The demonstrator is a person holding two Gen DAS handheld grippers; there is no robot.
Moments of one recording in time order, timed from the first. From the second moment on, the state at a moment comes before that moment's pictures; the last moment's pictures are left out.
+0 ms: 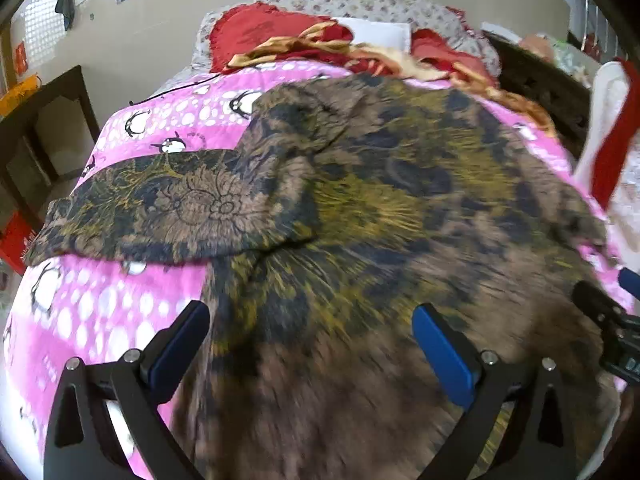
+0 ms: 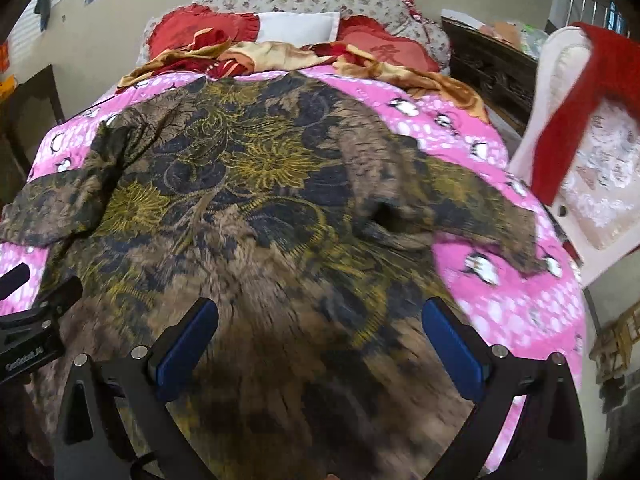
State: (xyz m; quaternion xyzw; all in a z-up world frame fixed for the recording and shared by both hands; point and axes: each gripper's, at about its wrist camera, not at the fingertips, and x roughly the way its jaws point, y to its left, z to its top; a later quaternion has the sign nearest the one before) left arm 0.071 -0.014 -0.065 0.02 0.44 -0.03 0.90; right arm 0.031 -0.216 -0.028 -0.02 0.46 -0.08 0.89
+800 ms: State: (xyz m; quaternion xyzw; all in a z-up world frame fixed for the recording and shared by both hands) left arm 0.097 -0.009 -0.100 0.01 0.46 -0.02 0.89; right arm 0.061 -0.227 -0.086 0.02 0.48 -0.06 0.87
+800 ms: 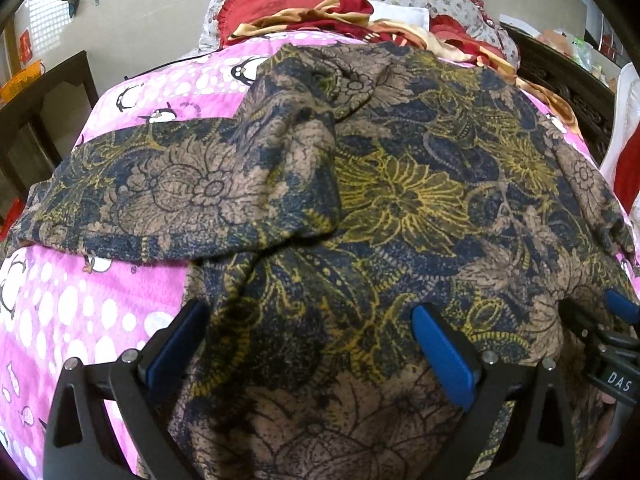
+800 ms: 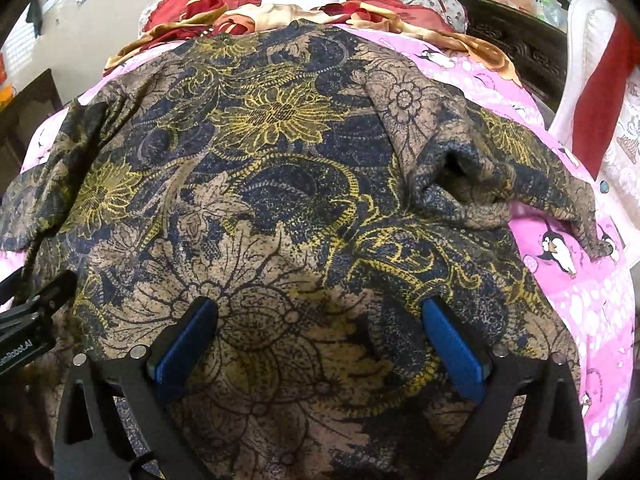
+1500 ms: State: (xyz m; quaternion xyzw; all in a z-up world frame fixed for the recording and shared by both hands) left arm 0.098 -0.009 -0.100 0.01 0.46 -0.02 0.89; right arm 0.059 -0.221 -0.085 0.01 0.48 -0.07 0.87
